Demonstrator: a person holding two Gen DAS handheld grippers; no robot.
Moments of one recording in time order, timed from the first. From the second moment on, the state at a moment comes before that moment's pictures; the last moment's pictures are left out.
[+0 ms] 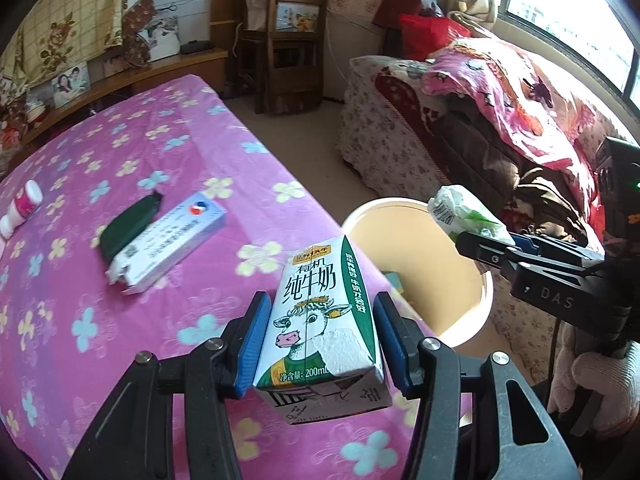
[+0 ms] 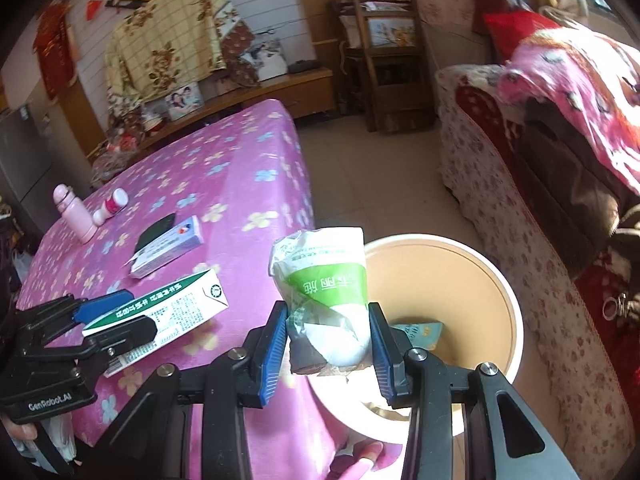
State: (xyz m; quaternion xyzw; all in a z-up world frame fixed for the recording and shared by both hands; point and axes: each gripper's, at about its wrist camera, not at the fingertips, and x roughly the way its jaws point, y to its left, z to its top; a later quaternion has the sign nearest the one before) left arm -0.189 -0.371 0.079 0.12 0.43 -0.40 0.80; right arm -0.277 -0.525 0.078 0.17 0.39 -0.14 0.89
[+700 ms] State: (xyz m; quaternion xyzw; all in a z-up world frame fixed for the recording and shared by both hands) left arm -0.202 -0.447 0.066 0.12 0.44 -0.43 0.78; right arm -0.300 -0.582 0.055 0.25 0.39 -0.22 0.86
